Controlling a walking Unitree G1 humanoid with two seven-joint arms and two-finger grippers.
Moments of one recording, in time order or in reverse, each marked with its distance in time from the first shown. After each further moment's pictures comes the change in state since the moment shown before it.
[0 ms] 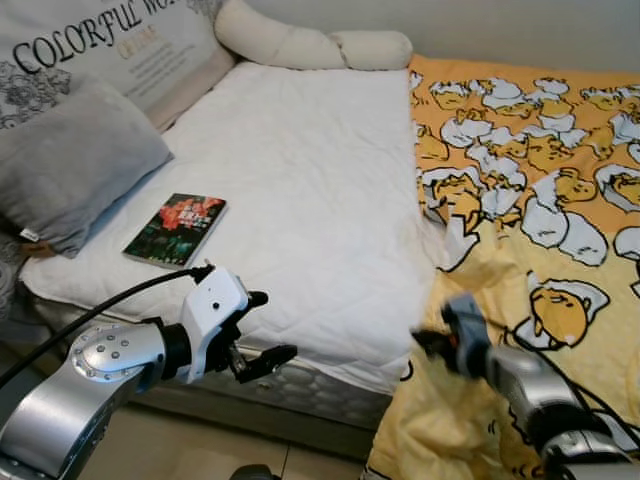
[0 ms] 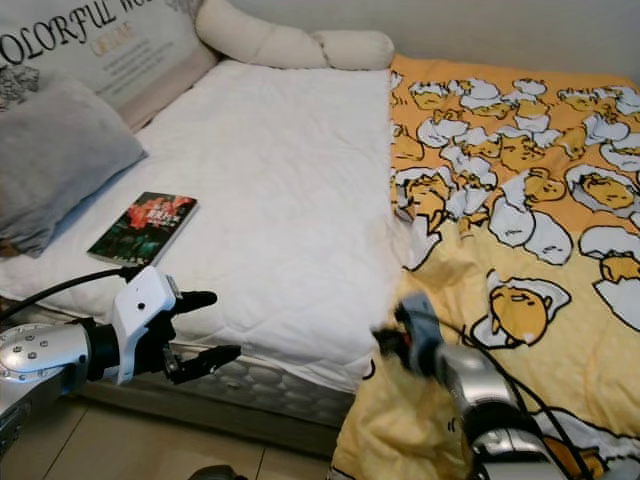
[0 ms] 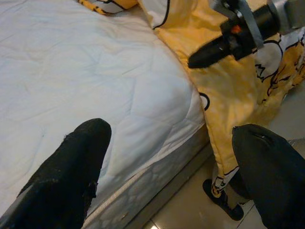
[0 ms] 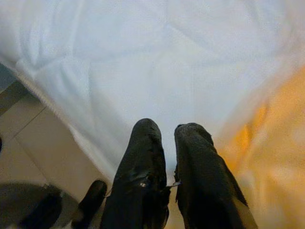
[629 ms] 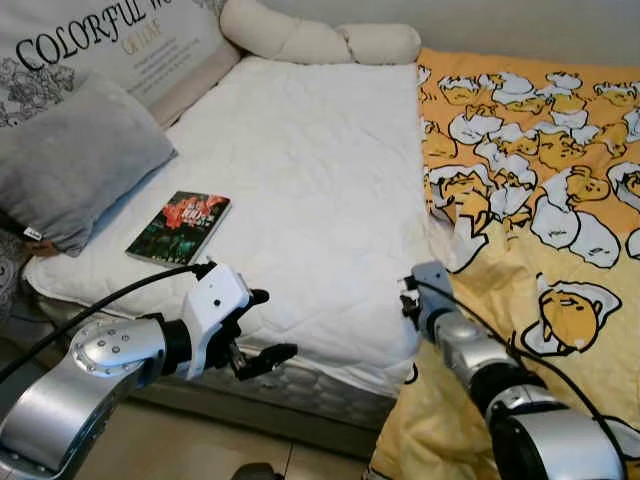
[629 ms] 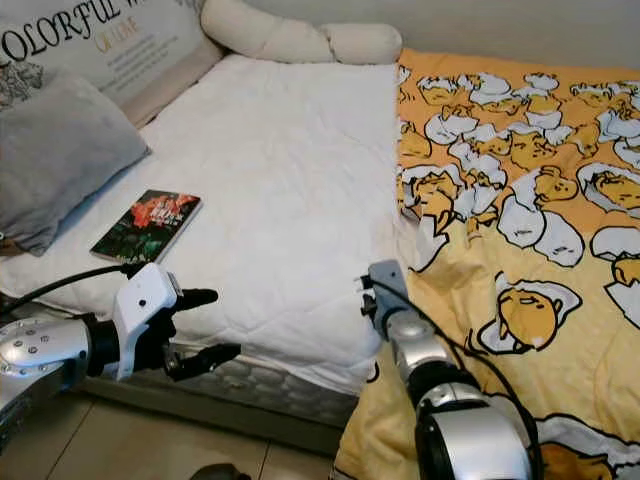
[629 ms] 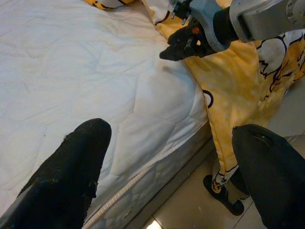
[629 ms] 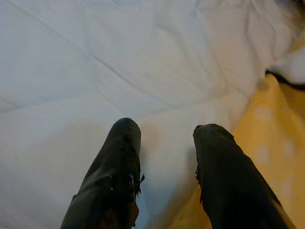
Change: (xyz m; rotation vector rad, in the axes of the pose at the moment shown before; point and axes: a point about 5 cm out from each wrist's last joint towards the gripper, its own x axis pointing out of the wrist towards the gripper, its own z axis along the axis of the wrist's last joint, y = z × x) left arm 0.000 0.002 0.003 0.013 0.007 -0.012; right arm 0.039 0.023 0.031 -0.094 0.018 -0.440
